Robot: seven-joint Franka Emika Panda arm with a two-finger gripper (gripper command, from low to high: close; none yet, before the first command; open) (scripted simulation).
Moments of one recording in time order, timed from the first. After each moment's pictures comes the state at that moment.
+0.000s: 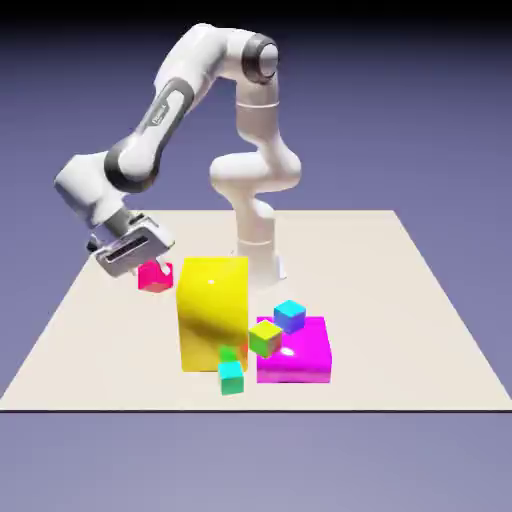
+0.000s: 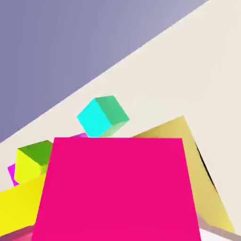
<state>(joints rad) 0.34 -0.01 -1.01 -2.28 0.55 1.88 0.08</state>
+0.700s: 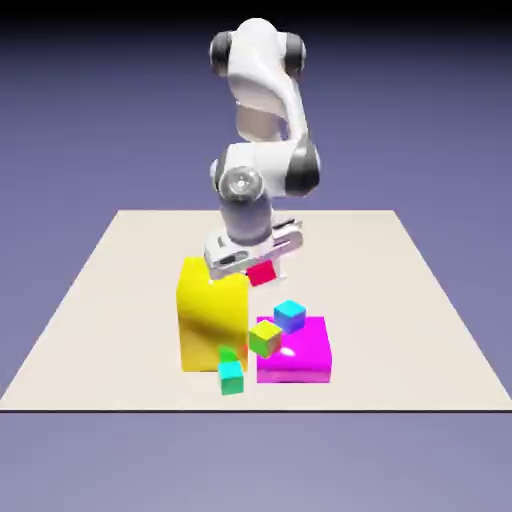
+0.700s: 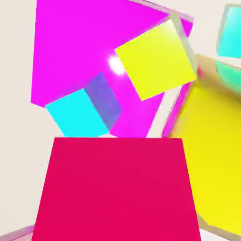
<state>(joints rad) 0.33 0.08 -0.28 -2.11 0.02 1.55 0.42</state>
